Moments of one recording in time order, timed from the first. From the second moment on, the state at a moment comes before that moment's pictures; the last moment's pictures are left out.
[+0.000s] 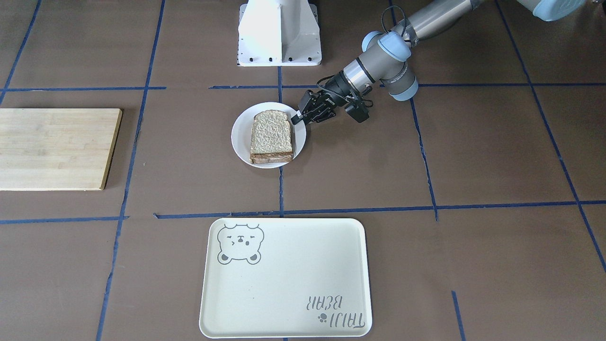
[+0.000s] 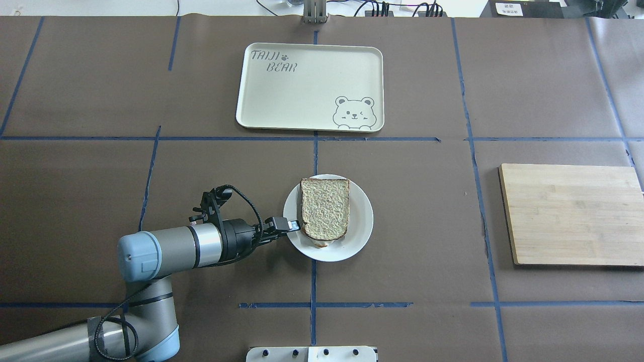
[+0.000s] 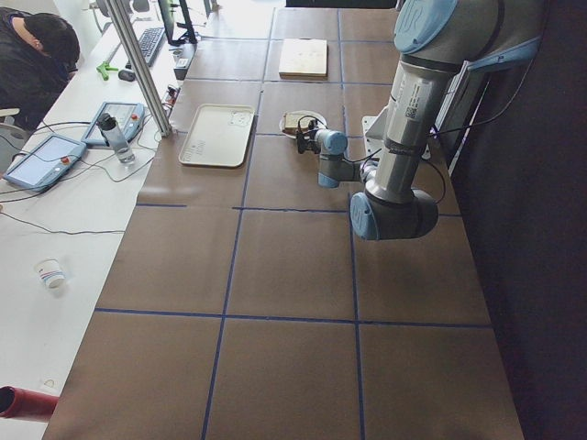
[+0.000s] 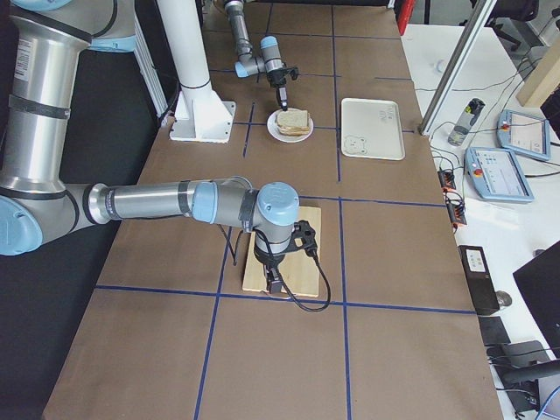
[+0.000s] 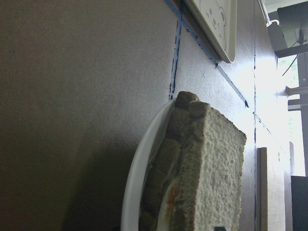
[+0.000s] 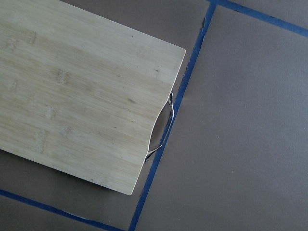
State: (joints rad) left arm -0.31 -2.00 -1.41 -3.03 -1.57 -1.75; right arm 1.56 -1.82 1.94 -1.81 2.31 -0.40
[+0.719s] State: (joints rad) left arm -0.31 -2.00 -1.41 -3.07 -1.57 -1.75; right arm 1.56 -1.82 1.94 -1.81 2.31 -0.40
